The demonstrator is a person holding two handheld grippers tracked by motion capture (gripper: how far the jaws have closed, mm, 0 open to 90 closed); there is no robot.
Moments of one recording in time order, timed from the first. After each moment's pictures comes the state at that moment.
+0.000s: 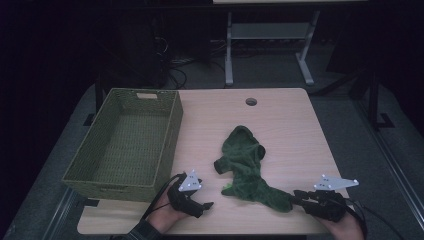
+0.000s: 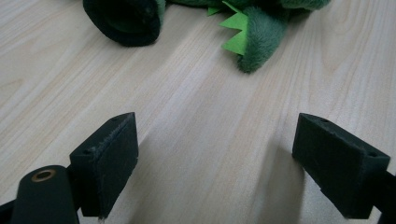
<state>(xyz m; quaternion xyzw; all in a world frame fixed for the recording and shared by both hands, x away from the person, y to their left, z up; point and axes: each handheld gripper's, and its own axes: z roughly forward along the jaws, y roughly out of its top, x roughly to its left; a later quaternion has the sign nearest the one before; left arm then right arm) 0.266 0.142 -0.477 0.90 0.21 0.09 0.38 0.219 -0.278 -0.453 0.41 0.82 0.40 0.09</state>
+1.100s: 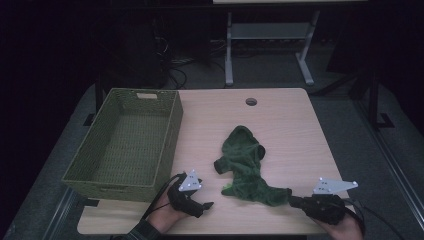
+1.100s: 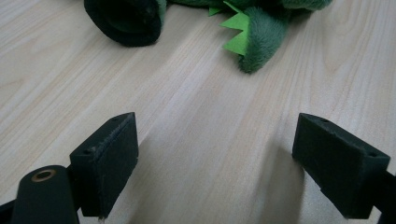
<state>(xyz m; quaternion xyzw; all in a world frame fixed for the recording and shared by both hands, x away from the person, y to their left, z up) 0.266 0.142 -0.477 0.90 0.21 0.09 0.38 0.214 -0.273 -0.450 0.37 0.83 0.42 0.06</state>
